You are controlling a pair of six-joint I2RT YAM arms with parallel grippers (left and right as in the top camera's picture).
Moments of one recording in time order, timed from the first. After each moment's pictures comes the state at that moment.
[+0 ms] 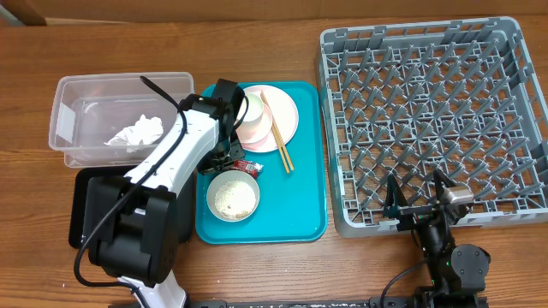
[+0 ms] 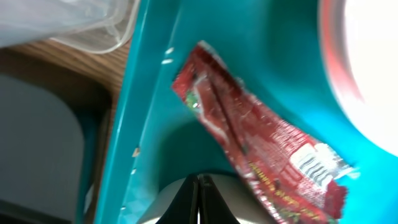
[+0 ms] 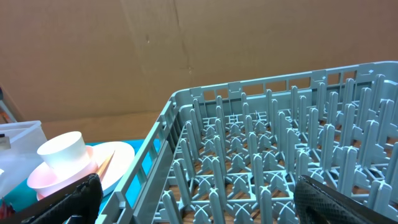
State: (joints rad) left arm -0.30 1.86 1.33 -1.05 -0.11 -0.68; right arm 0.01 0.01 0.02 -0.02 -0.17 0.18
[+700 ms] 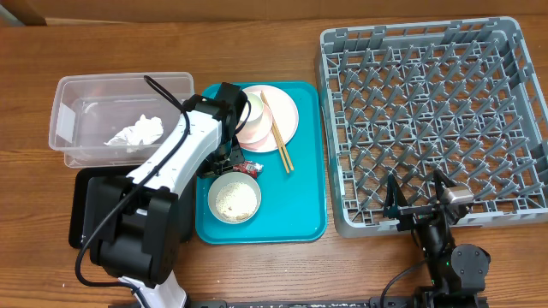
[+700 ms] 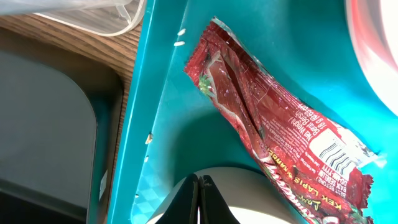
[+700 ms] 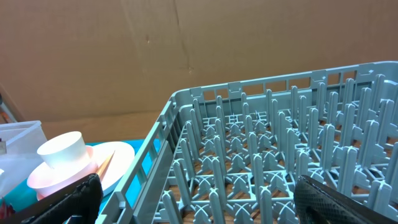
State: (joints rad) left arm -0.32 1.86 1.33 -1.10 -0.13 -0.68; right arm 0.01 0.01 0.02 -0.02 -0.17 0.18
